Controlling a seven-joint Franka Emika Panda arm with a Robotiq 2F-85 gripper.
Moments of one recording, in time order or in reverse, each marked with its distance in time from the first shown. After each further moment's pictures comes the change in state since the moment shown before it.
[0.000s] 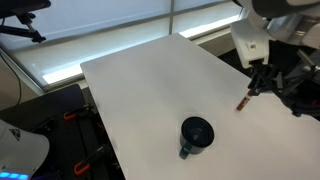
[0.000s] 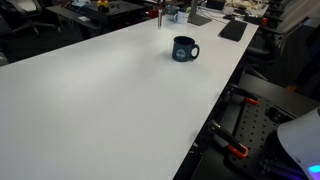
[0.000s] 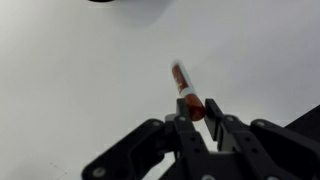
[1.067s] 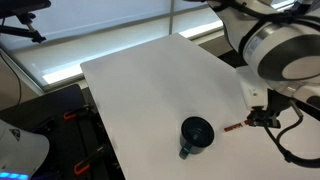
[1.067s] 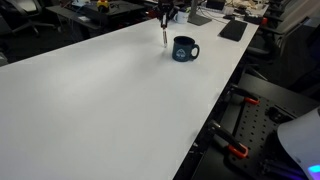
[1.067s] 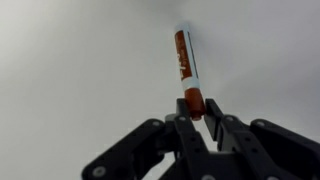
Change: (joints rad) arm -0.071 0.308 0.002 0.240 0.000 -0.021 0.000
